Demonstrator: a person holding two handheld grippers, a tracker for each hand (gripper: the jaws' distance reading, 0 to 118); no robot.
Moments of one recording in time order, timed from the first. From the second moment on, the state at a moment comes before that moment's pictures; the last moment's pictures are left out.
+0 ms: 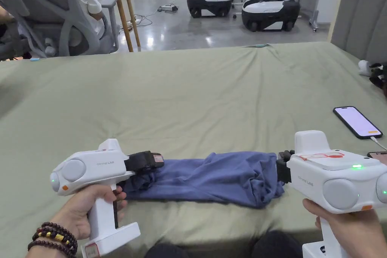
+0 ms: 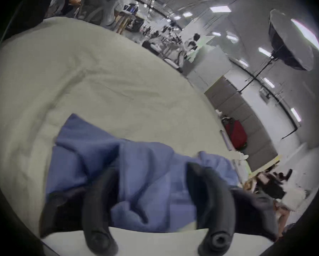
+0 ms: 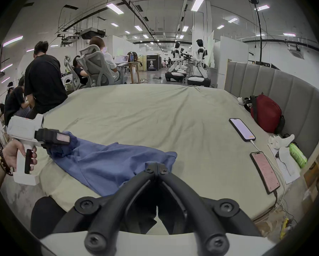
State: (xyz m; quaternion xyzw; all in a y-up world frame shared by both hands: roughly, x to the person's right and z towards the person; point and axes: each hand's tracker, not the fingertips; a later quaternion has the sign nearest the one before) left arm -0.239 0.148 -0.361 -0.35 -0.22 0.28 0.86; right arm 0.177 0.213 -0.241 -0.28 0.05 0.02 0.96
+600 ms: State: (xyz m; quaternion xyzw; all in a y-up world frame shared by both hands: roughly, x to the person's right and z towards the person) left arm -0.280 0.166 -0.324 -0.35 -0.15 0.20 0.90; right arm 0.162 0.206 -0.242 -0.29 0.08 0.01 0.95
